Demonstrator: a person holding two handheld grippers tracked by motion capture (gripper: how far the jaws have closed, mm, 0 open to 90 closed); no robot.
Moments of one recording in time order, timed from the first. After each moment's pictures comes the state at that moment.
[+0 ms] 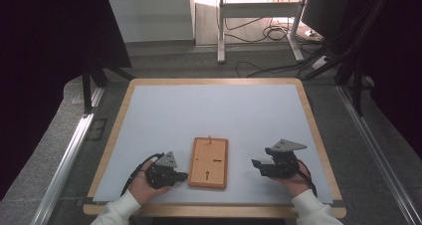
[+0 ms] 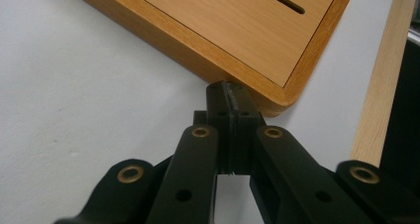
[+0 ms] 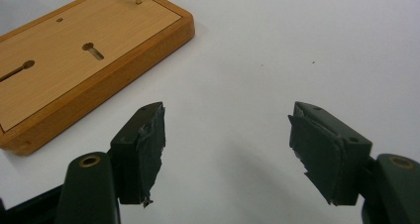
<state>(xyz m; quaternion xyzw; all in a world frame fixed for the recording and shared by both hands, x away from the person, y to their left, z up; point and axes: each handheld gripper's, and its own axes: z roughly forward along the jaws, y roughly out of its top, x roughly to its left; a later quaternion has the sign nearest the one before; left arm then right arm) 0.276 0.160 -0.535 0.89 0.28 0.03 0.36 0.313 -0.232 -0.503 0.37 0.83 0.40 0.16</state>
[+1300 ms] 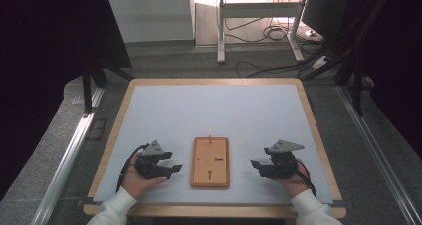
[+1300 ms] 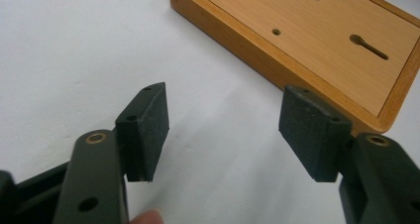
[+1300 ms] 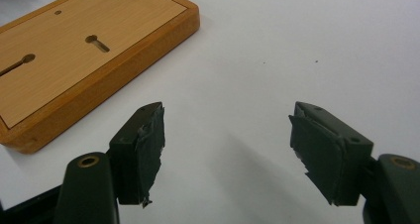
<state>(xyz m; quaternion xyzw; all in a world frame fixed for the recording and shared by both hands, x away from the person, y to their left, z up) 0.291 0.191 -0.530 0.84 0.36 0.10 0.40 0.313 -0.229 -0.506 0.35 0.83 0.39 0.17</state>
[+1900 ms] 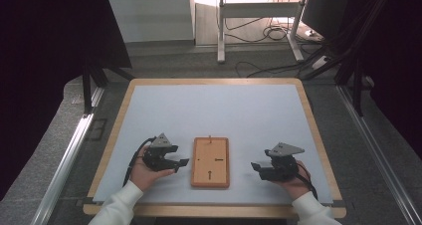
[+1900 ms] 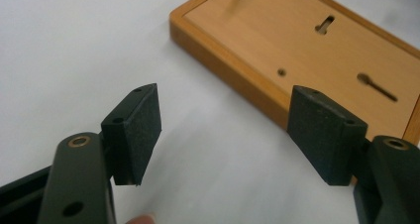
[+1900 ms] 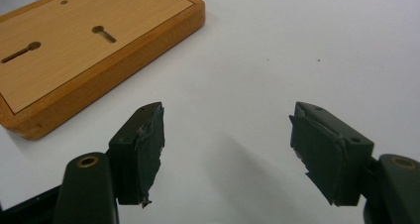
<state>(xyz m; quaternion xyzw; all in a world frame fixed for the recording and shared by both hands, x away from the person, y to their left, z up) 0.315 0.169 -0.522 0.84 0.35 0.09 0.41 0.305 -0.230 -0.507 0.34 0.84 0.39 0.18</state>
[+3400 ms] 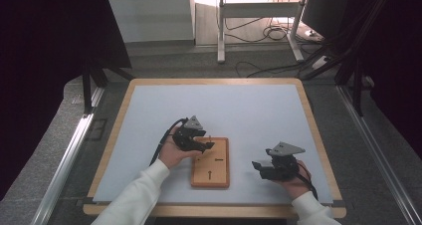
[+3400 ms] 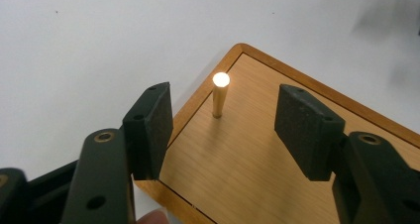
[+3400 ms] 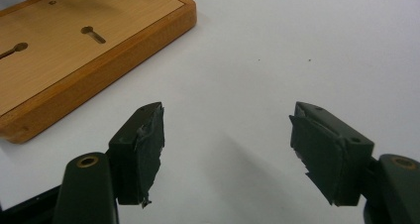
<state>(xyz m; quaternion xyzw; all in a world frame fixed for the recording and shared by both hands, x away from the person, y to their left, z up) 0.379 0.095 -0.505 0.87 0.29 0.09 0.40 0.307 -0.232 -0.508 0.35 0.83 0.39 0.19</state>
